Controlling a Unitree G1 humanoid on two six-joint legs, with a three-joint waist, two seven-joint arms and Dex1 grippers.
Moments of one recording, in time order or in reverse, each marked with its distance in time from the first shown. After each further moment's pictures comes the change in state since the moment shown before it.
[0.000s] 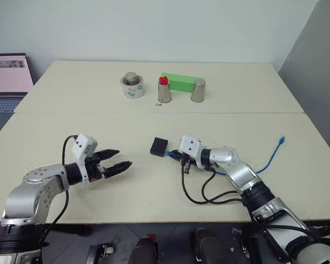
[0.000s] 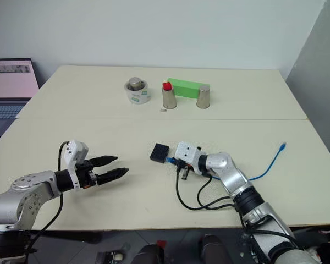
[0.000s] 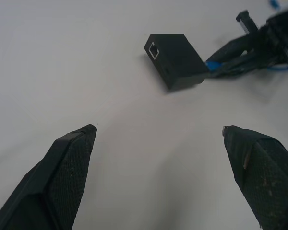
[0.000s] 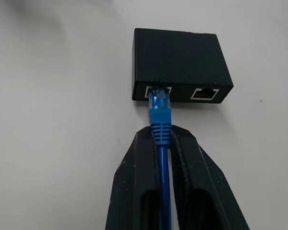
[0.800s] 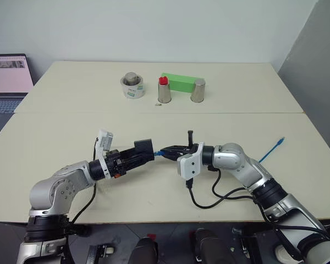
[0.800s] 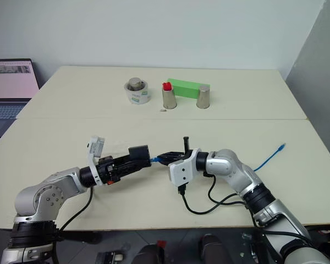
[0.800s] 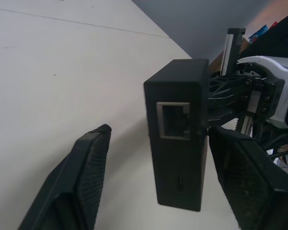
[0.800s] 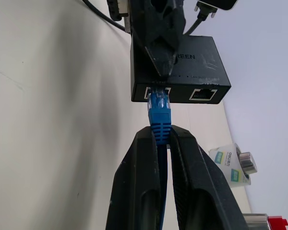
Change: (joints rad) left arm -0.102 -0.158 -0.057 -0.015 -0.145 0.125 0.015; right arm -0.017 -0.075 0.052 -0.077 -0.196 -0.519 -0.074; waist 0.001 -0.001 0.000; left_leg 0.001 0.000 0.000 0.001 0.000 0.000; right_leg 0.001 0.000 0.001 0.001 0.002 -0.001
